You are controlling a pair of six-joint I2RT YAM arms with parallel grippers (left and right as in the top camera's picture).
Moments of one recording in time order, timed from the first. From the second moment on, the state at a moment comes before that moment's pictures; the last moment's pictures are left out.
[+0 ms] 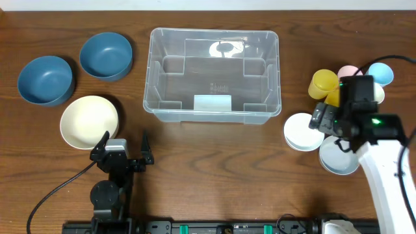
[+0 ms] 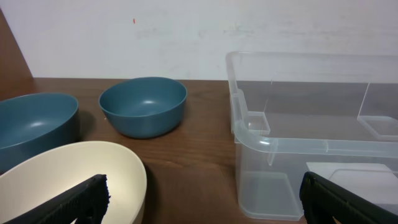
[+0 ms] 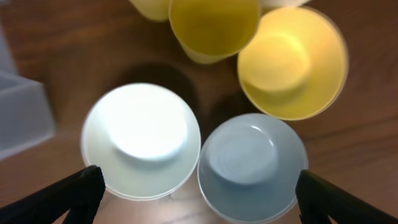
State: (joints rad) left arm 0.00 0.01 0.02 -0.12 0.00 -0.03; right arm 0.02 1.25 1.03 -0.99 0.22 0.36
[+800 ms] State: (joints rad) left arm 0.00 0.01 0.02 -0.12 0.00 -0.03; right arm 0.02 1.53 0.87 -0.59 0.14 0.28
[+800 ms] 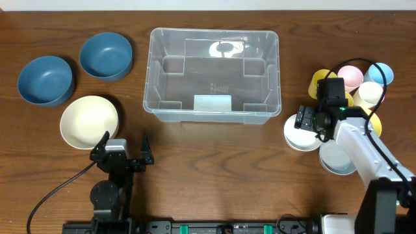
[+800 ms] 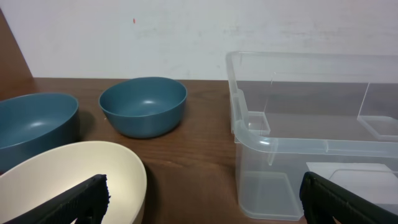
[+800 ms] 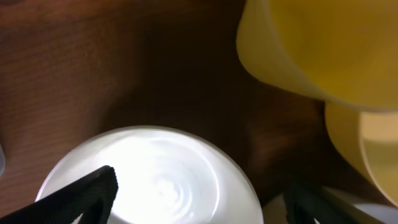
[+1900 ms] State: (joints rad) left arm 0.00 0.01 0.02 -0.12 0.00 -0.03; right arm 0.02 1.61 0.88 -0.63 0.08 0.27
